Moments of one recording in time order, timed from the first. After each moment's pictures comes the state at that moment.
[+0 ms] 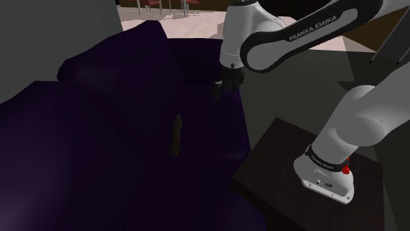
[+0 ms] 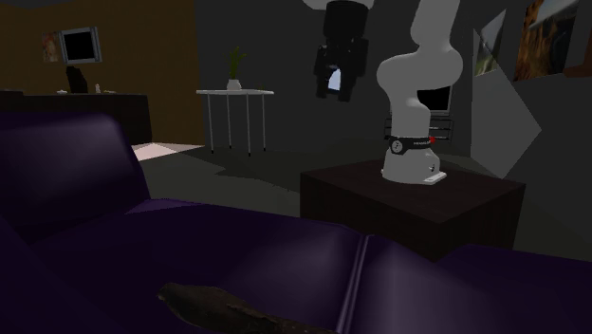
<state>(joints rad) -0.02 -0.40 0.30 -2.56 -0.02 2.25 0.50</state>
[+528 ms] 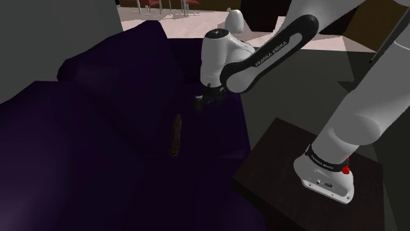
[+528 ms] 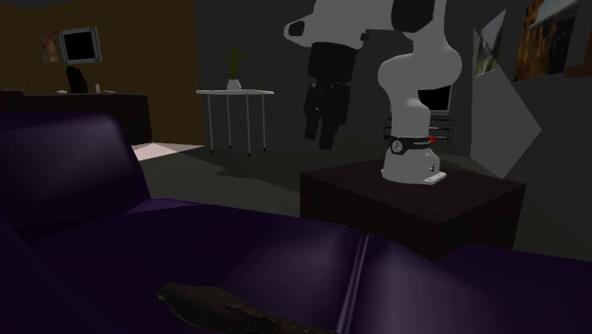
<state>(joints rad) -0.09 -0.06 0.40 -2.45 -0.19 2.47 0.82</state>
